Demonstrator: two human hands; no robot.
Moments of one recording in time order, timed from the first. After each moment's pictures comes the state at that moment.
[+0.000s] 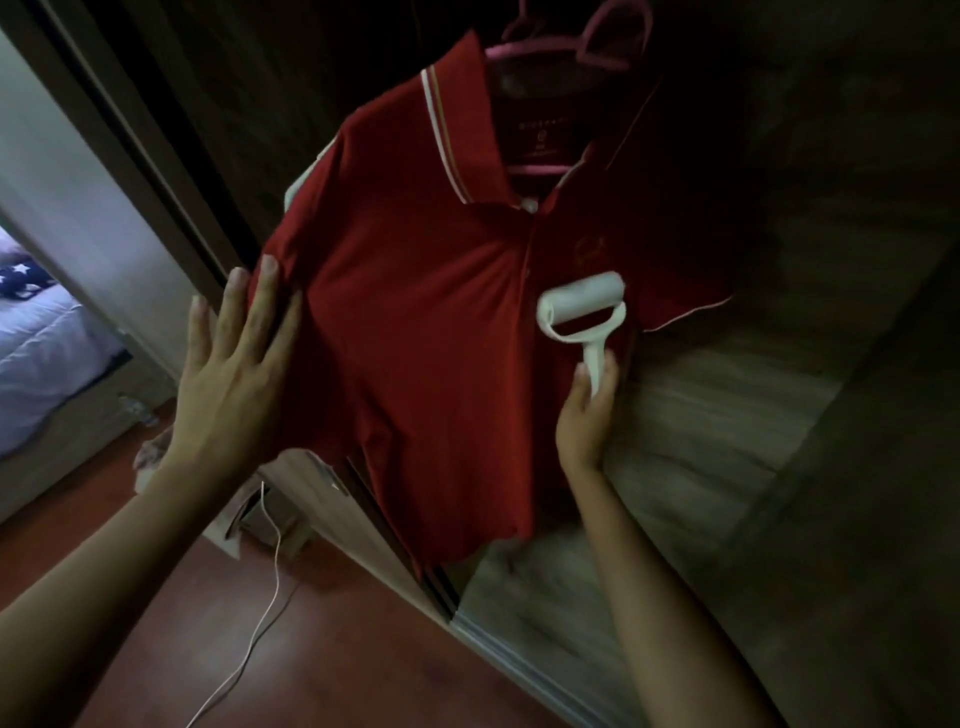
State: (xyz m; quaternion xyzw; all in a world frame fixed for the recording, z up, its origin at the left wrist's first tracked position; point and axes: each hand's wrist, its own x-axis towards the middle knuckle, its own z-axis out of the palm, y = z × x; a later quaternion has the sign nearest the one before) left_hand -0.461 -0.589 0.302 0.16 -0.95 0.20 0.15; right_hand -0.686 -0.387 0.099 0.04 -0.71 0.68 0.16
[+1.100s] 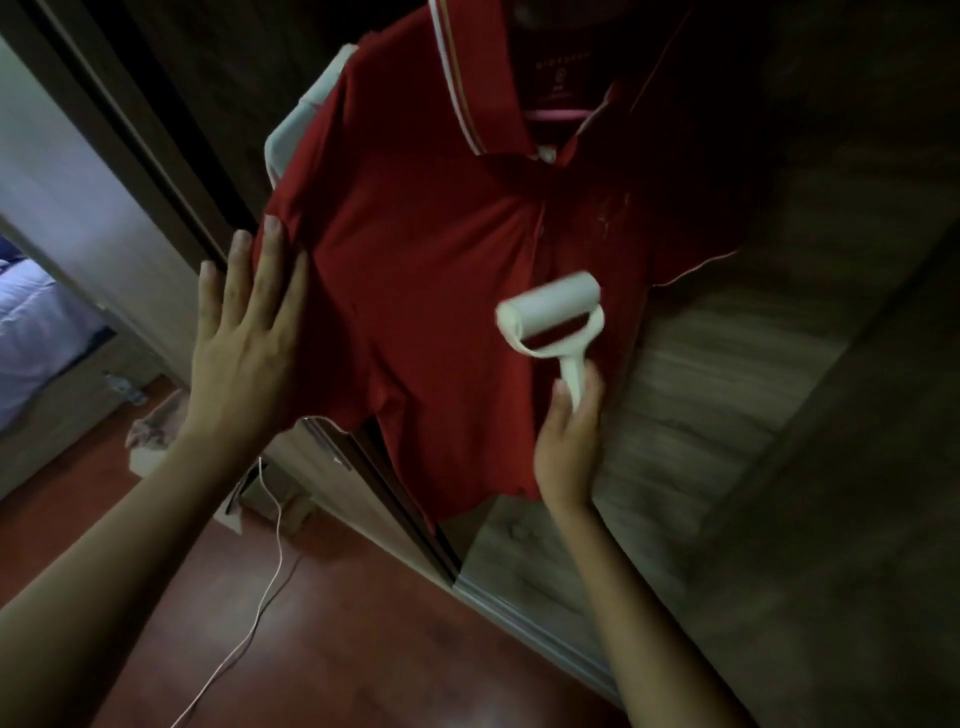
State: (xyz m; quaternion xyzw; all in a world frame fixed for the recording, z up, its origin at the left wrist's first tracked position) left_hand -0.472 -0.594 0.288 0.15 -0.95 0.20 0.18; right_hand -0.599 -0.385 0.103 0.04 -0.75 0.64 0.17
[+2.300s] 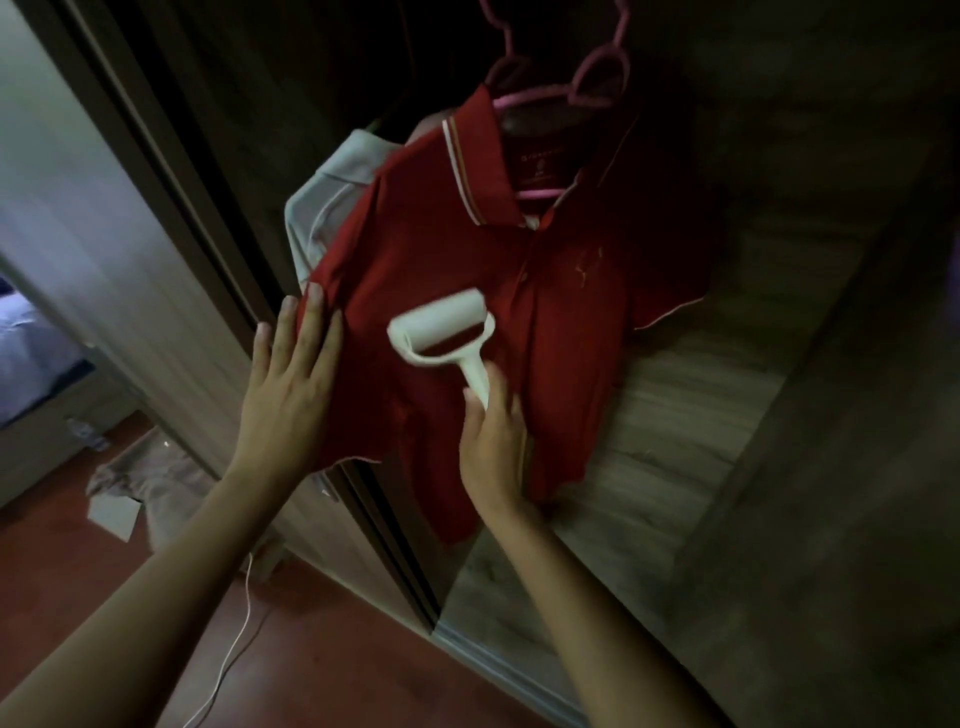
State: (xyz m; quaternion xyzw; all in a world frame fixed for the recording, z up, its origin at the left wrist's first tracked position) left_hand -0.472 -0.577 0.273 0.13 -0.96 0.15 0.18; right_hand -0.561 -0.419 0.174 0.15 -0.82 0.53 0.18
